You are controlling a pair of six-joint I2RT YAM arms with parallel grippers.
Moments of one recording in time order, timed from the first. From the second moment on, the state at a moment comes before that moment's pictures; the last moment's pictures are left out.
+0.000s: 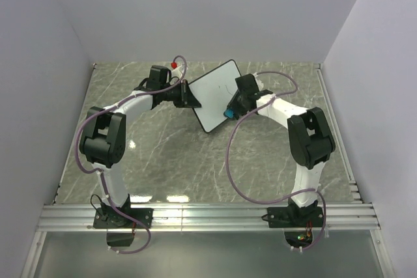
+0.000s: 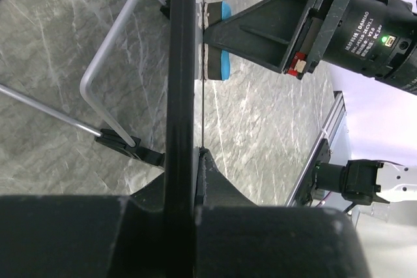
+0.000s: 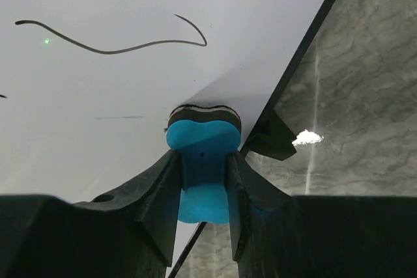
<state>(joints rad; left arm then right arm) -0.30 1.89 1.33 -0.12 0.79 -0.43 0.42 1.90 1.32 -0.30 0.08 0.92</state>
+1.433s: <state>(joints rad) -0.31 1.89 1.33 -0.16 0.79 -0.43 0.37 2.02 1.56 -0.35 0.07 0.98</state>
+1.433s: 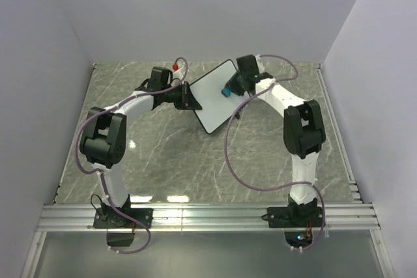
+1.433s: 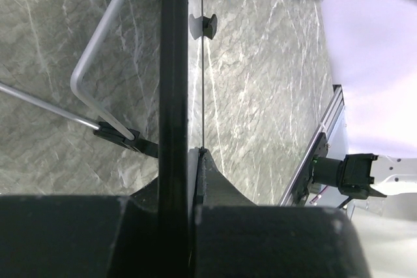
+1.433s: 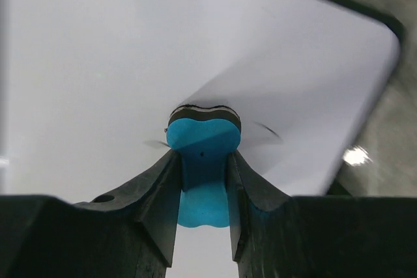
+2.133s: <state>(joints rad) -0.31 1.89 1.33 -0.16 0.79 -0.45 0.35 1.98 1.43 -0.24 0.05 0.99</state>
